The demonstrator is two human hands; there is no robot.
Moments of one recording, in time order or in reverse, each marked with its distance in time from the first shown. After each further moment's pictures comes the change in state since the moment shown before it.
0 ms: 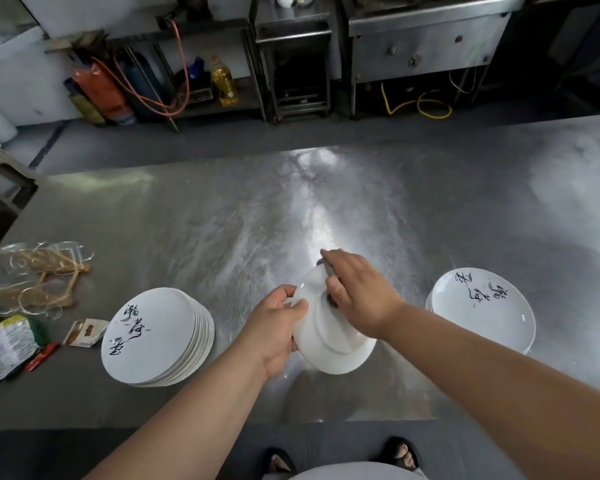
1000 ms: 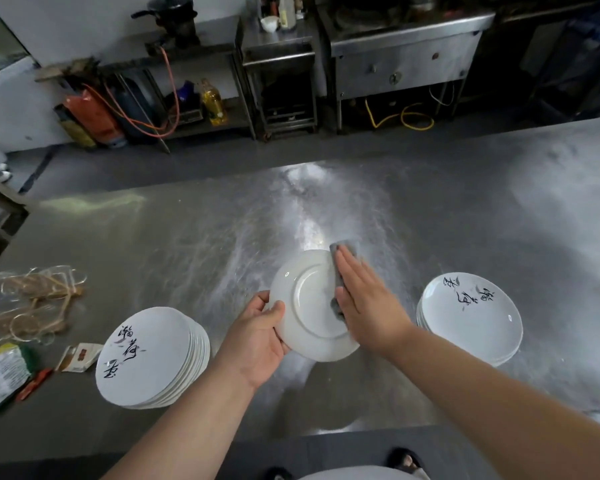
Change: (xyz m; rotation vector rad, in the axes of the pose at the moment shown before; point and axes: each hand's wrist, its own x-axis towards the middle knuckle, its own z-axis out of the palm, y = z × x) left_hand -0.012 0.017 -0.003 -0.350 -0.030 0.080; right_hand -0.027 -0.001 -0.008 0.050 0.149 0.086
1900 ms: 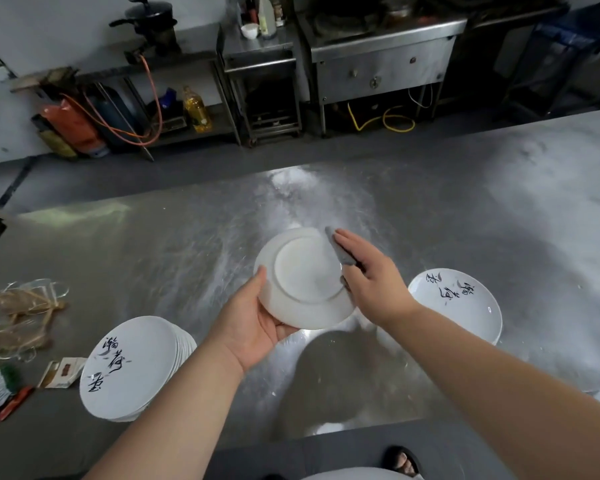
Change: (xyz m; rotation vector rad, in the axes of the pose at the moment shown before) left_hand 0.003 0.024 0.034 0.029 -0.058 -0.134; right_hand 0.008 -0.017 -0.049 0.472 0.201 0.167
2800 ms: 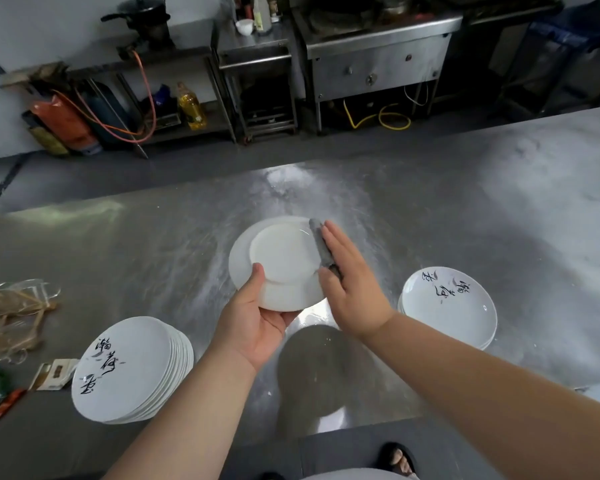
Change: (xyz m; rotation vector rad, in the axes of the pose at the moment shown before) left_hand 0.000 -0.008 0.015 -0.141 0.008 0.138; right_hand -0.005 0.005 0.027 -0.102 0.012 -0.176
